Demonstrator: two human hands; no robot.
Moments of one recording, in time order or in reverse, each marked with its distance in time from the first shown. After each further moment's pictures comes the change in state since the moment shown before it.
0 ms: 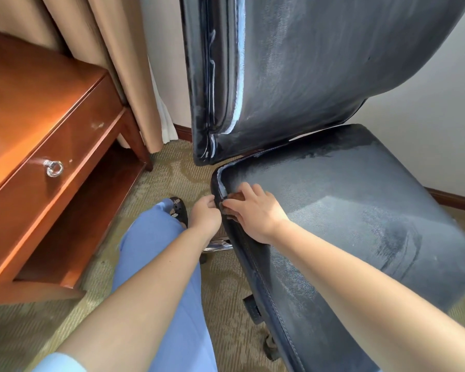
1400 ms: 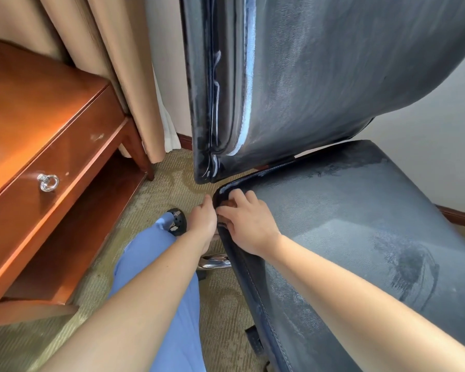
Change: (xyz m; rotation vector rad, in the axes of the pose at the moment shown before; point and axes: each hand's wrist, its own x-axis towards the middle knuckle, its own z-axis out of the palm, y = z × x) left_hand 0.048 0.015 -0.001 -0.229 0.037 -0.189; right_hand 0.038 -0.003 0.006 0.154 0.167 0.007
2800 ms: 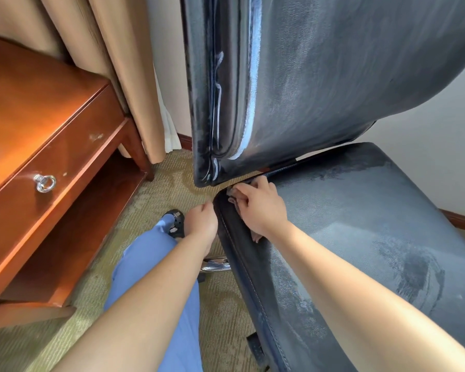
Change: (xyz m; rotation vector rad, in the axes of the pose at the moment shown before) left_hand 0.000 0.000 0.001 -0.020 0.108 0.063; right_hand 0.025 0.020 -0.005 0.127 0.019 0.371
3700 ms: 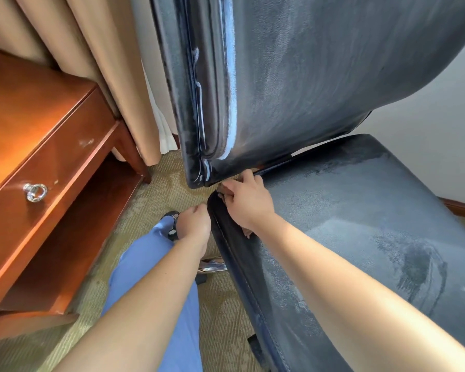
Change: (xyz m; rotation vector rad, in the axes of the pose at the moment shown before) left_hand 0.019 -0.014 0.007 -0.072 0.037 -0.031; right_hand 0.013 -0.007 0.000 -0.005 -0.035 -0.029
